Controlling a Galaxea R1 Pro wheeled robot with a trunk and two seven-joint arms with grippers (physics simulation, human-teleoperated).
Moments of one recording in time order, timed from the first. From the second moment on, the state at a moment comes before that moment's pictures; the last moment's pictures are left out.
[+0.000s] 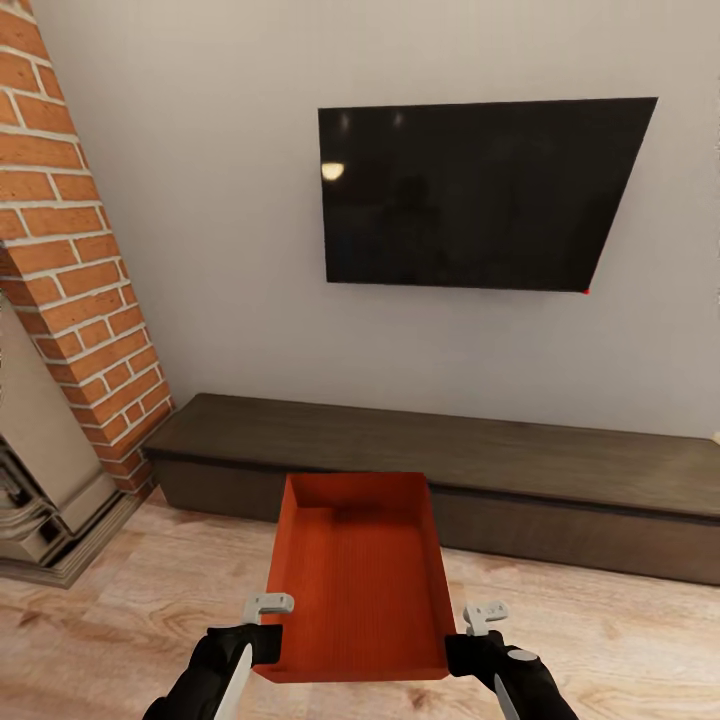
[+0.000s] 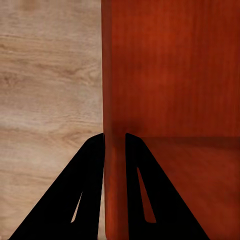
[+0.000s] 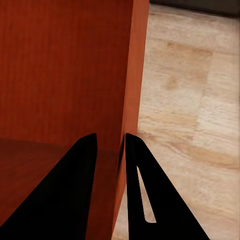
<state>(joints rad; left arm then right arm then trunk) -0.29 -0.11 0.00 -0.95 -0.02 0.64 0.08 -0.26 0.03 0.01 -0.88 0.06 0.40 0.15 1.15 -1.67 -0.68</state>
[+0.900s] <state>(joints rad) -0.29 -0.11 0.00 -0.95 -0.02 0.64 0.09 -0.26 0.03 0.01 -0.88 0.06 0.40 0.16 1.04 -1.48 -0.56</state>
